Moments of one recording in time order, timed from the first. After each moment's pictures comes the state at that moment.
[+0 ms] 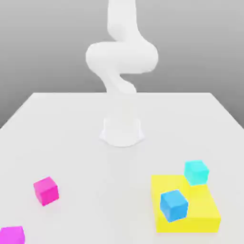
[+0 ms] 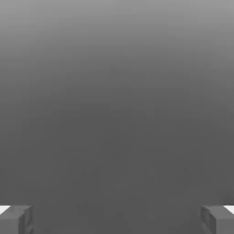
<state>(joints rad) 0.04 -0.73 -0.07 -2.33 0.03 2.33 0.69</state>
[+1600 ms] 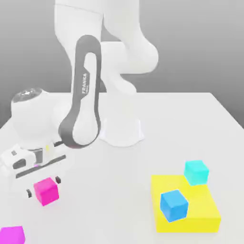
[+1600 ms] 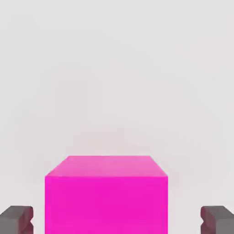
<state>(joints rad) -0.10 0.37 -0.34 -2.63 0.63 2.94 -0.96</state>
